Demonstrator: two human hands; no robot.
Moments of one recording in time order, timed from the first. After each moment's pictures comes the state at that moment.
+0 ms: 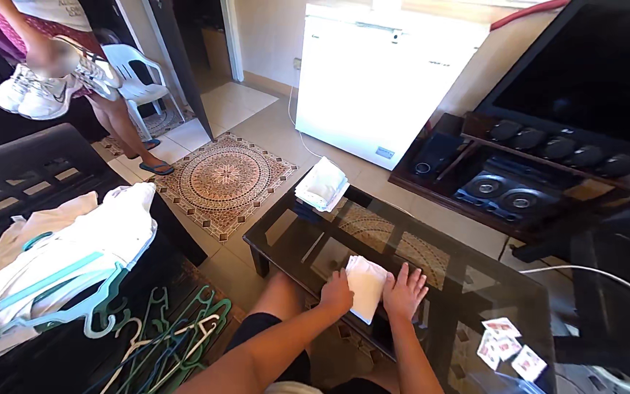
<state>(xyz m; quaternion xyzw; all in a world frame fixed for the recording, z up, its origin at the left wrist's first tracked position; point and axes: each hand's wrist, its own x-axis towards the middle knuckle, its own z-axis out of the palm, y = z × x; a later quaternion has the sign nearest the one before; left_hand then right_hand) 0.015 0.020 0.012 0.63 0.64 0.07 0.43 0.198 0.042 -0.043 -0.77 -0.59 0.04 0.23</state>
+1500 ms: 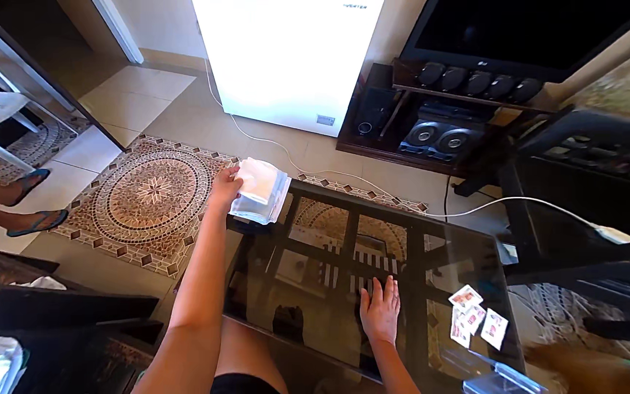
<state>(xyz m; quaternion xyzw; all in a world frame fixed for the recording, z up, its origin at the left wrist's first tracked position) -0.126 0.312 0.089 0.47 0.62 0.43 0.46 0.216 0.026 -0.058 -0.80 -0.55 0.03 0.24</state>
